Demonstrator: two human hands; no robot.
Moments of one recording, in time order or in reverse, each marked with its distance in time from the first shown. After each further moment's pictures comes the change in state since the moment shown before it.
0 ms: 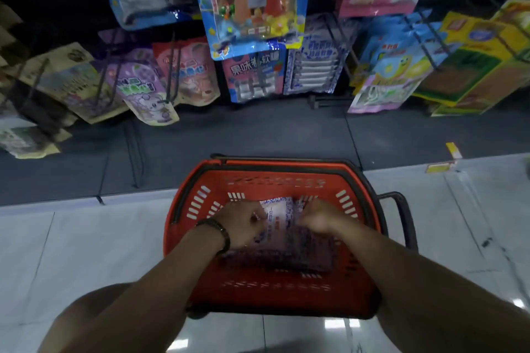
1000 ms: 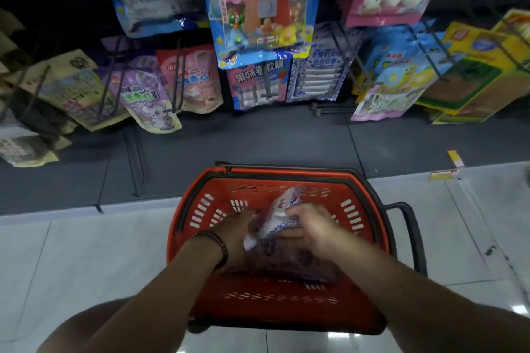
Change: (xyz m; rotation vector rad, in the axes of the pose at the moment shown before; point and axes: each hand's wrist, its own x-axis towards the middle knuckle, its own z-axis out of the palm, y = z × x) left_hand -0.002 -0.018 -0.013 0.074 -0.086 0.018; right_hand -0.044 -0.057 0.007 1.123 -0.067 0.121
